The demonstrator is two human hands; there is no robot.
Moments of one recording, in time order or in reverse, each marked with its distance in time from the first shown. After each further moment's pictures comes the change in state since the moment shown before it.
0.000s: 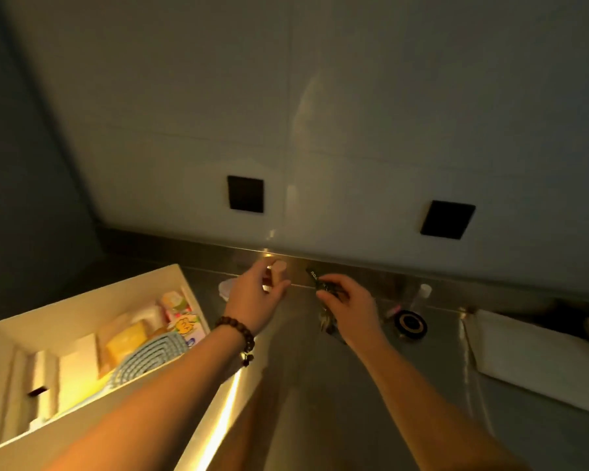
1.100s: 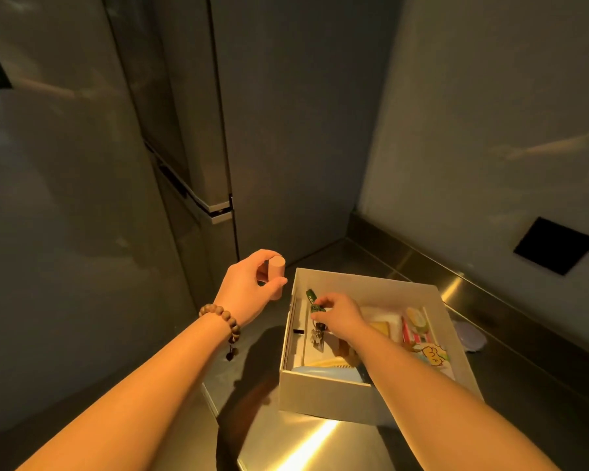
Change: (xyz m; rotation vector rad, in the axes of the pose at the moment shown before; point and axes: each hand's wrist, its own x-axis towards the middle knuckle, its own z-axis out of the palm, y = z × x) left_hand -0.131 -0.138 -0.345 0.358 0.433 -0.372; right_hand -0.018 -0.069 0.417 -0.296 -0.853 0.024
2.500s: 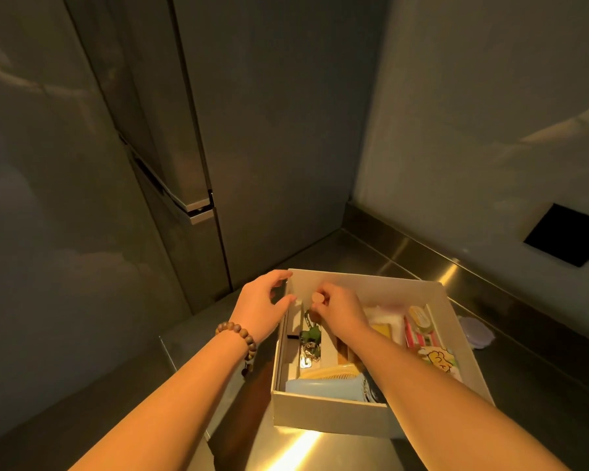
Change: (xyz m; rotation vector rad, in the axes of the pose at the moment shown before) left_hand 0.020 -0.027 0.063 -0.020 -0.107 -0.056; right_hand 0.025 0.007 0.001 -0.201 0.152 -0.120
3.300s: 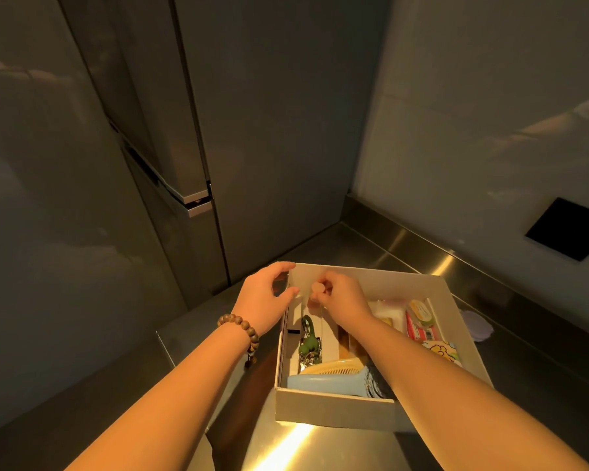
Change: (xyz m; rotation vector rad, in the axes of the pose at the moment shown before) left_hand 0.005 -0.003 0.002 -0.058 -0.005 0.013; right_hand 0.003 -0.007 -0.007 -0.009 -0.010 -0.011
